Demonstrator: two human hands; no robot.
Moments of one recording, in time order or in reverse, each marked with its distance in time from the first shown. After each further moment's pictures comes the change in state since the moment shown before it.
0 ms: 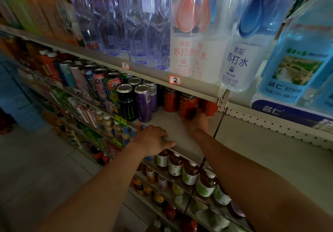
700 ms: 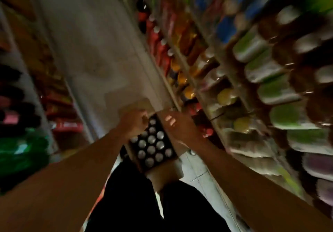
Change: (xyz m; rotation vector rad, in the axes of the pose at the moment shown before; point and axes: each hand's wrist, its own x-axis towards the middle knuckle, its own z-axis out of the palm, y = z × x) left_hand -0.214 -0.121 0.385 -0.571 -0.022 -0.648; right_hand -0.305 0.188 0.158 -0.402 -1.206 -0.211
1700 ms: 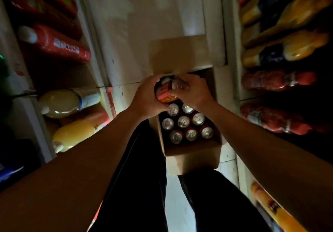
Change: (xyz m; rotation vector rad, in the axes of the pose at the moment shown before) left_hand 0.037 -0.241 0.203 -0.713 0.105 -0.290; right_hand 0.201 0.110 0.281 0.061 -0.157 -0.064
